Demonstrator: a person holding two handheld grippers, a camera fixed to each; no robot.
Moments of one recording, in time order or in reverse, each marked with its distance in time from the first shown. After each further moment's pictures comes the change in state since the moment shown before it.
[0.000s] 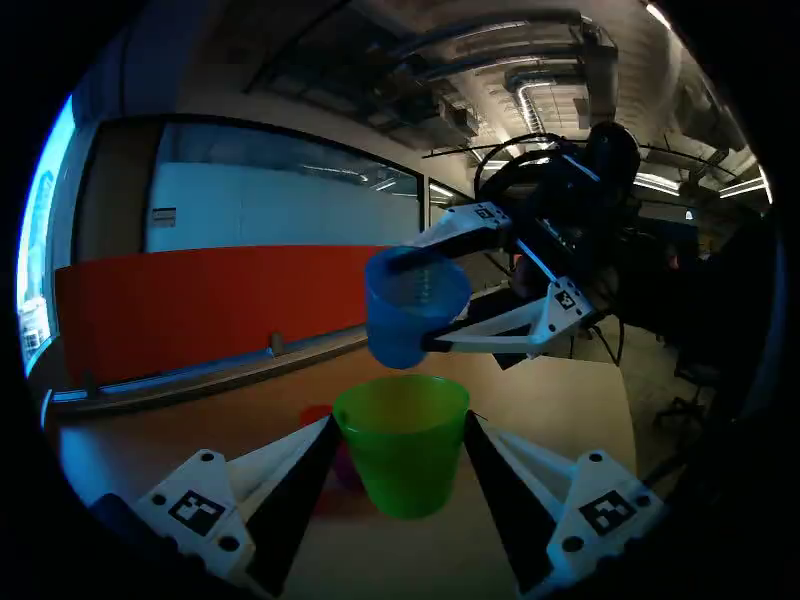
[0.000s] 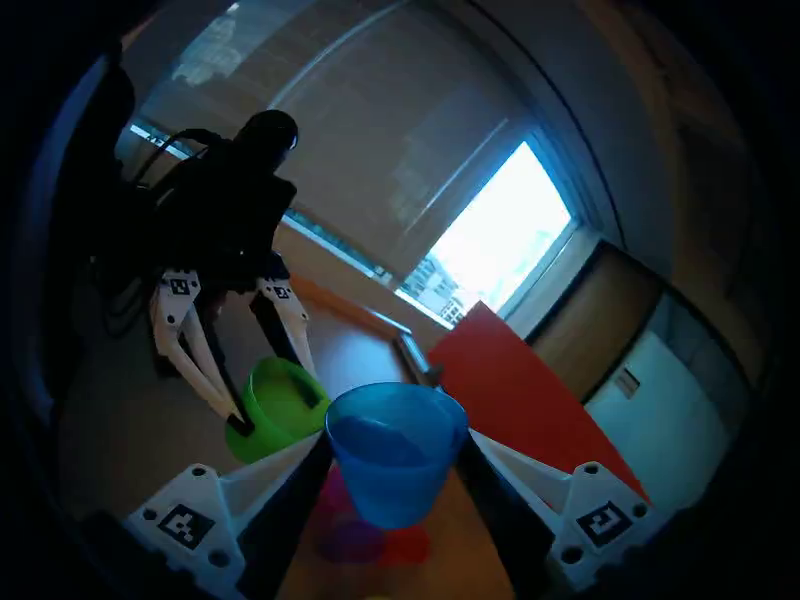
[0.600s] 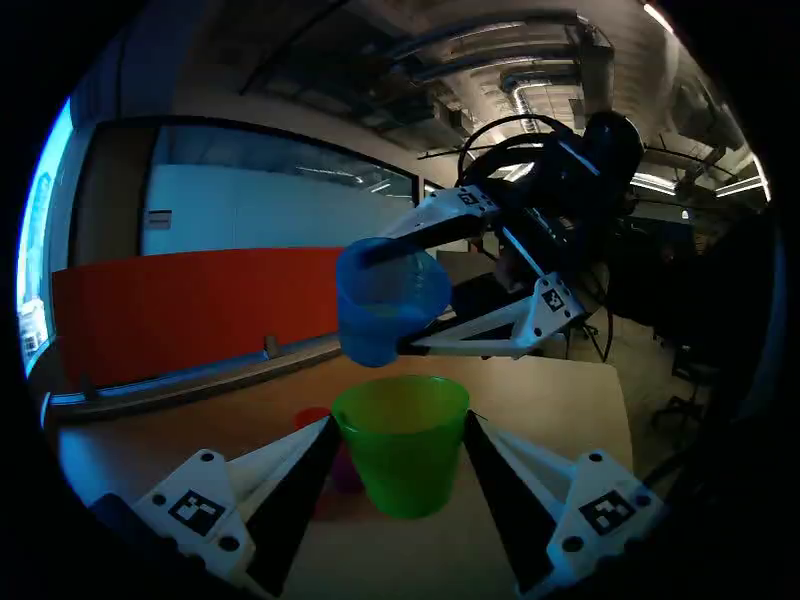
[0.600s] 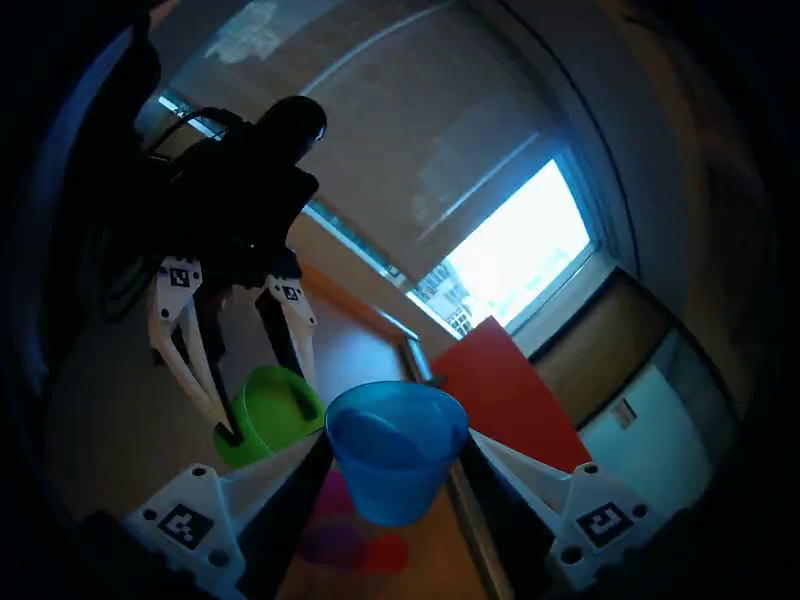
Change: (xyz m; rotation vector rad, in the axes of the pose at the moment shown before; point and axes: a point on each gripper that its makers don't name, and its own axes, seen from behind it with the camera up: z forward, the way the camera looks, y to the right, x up) left arm 0.004 0.007 0.001 -0.016 0.006 0.005; right arm 0.013 0.004 0.013 0.036 -0.006 -0.124
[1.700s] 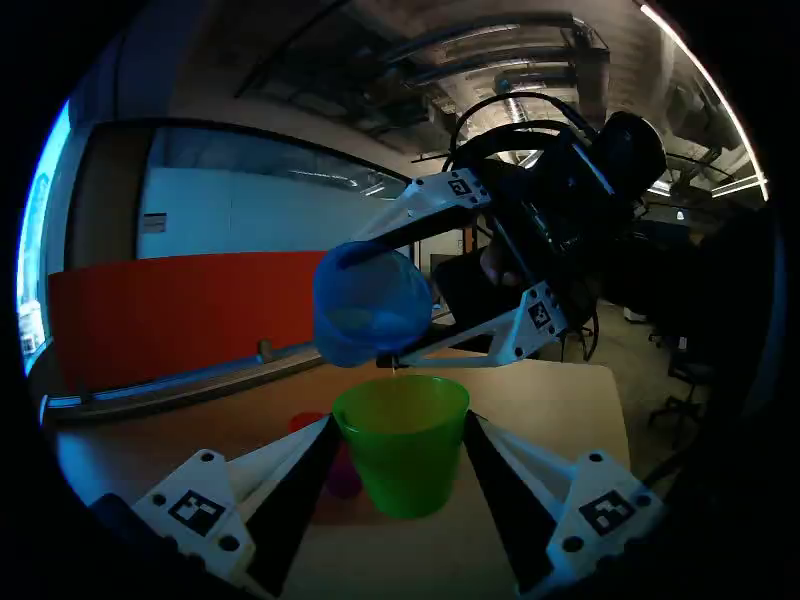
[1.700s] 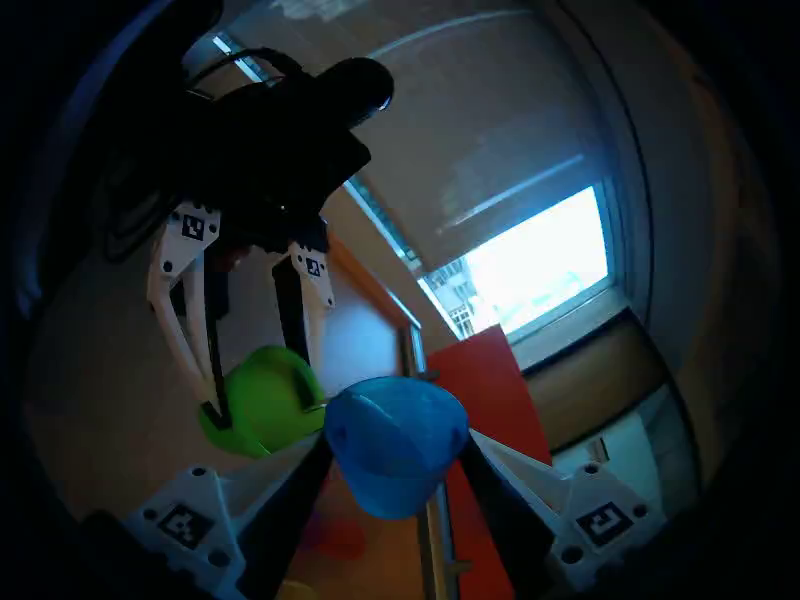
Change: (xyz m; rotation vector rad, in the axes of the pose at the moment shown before) left arm 0.003 0.005 0.003 -0.019 0.012 0.004; right arm 0.005 0.006 0.012 0.017 -0.071 -0.228
